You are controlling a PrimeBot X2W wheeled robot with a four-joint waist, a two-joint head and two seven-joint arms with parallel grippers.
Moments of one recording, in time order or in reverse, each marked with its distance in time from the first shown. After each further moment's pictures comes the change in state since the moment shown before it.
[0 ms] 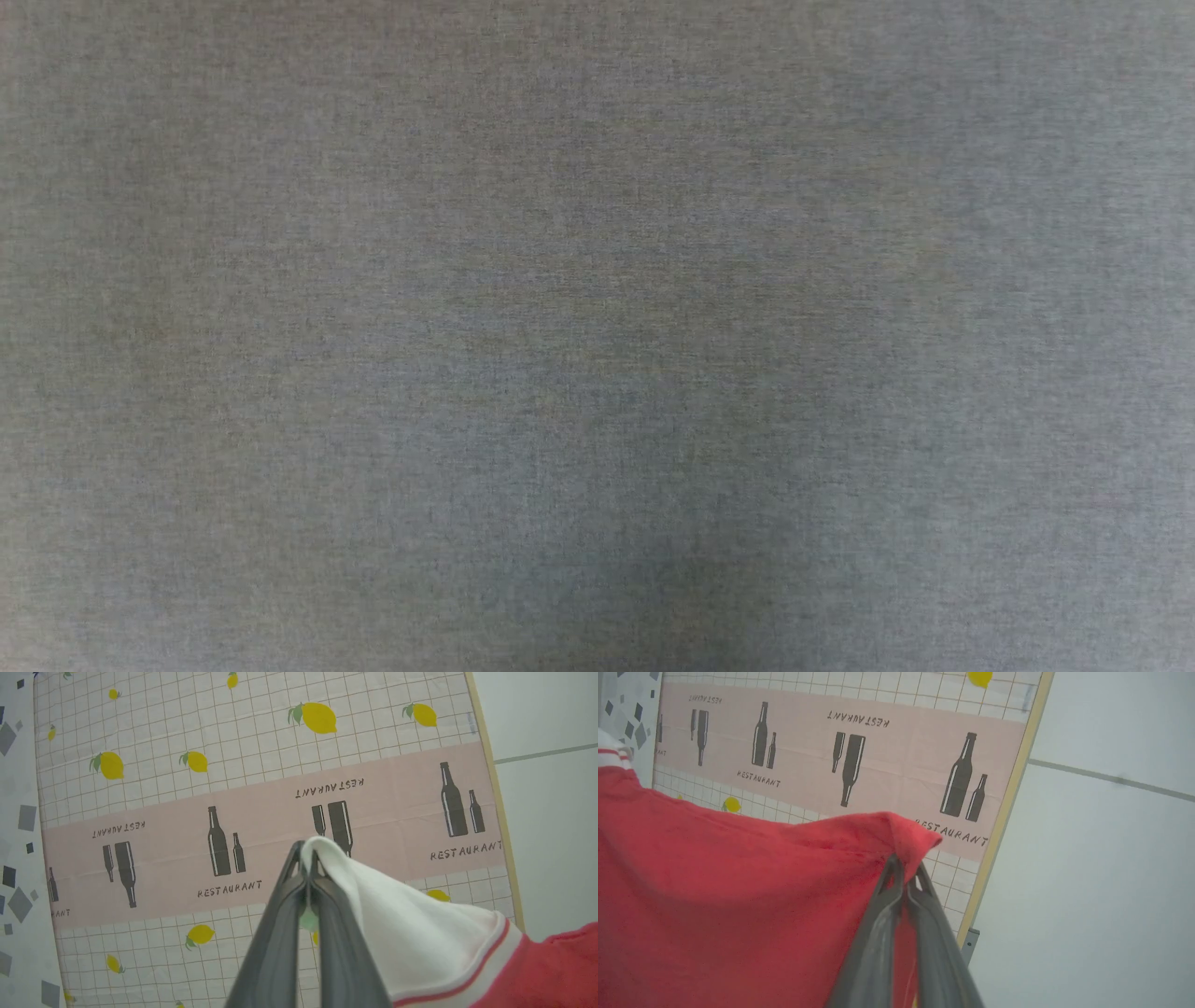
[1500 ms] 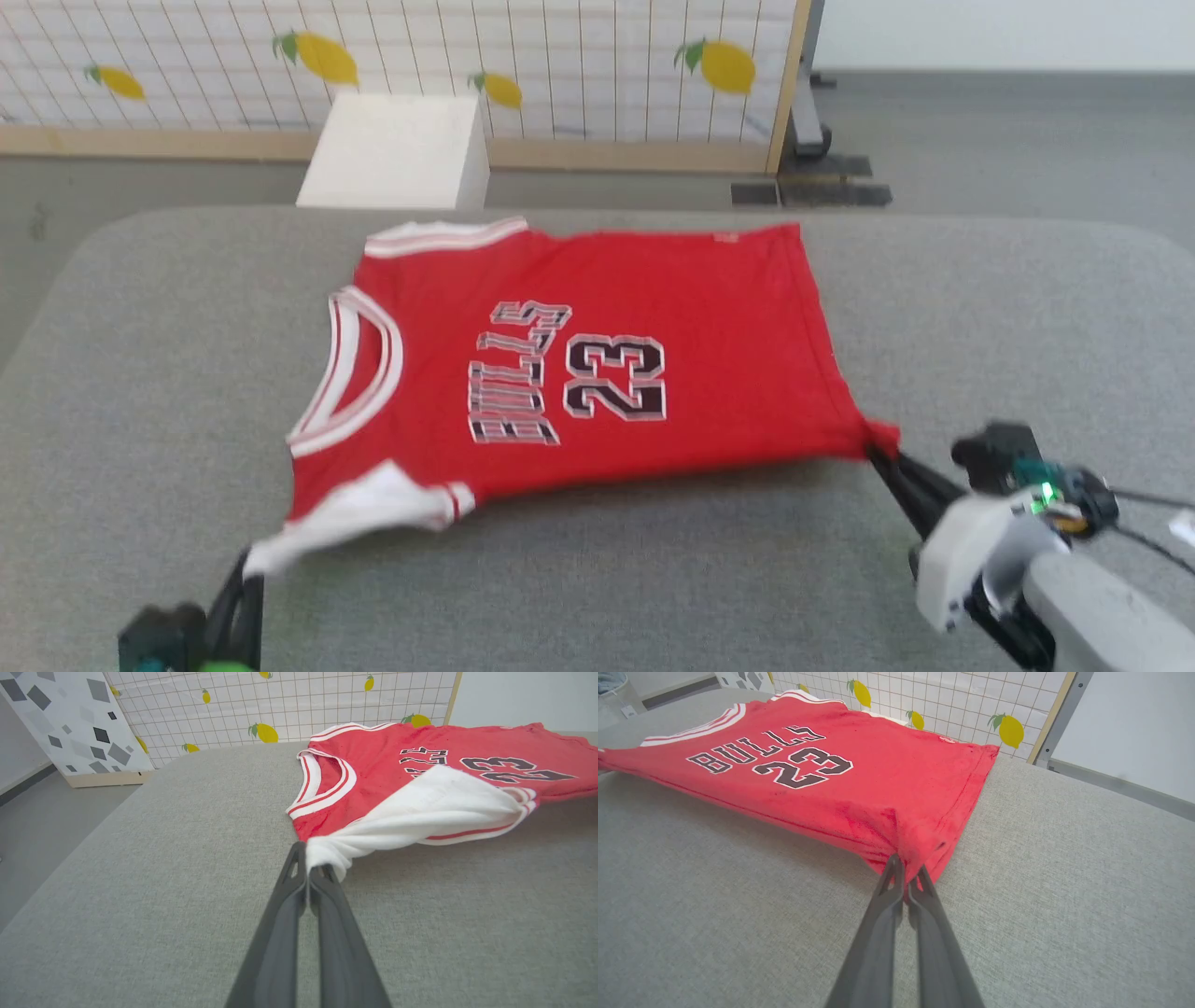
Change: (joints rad) left arm 1.730 -0.141 0.074 -0.312 -0.042 -0.005 0.016; right arm 1.227 -0.170 0.426 -0.075 0.374 0.000 0.003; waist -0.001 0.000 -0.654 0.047
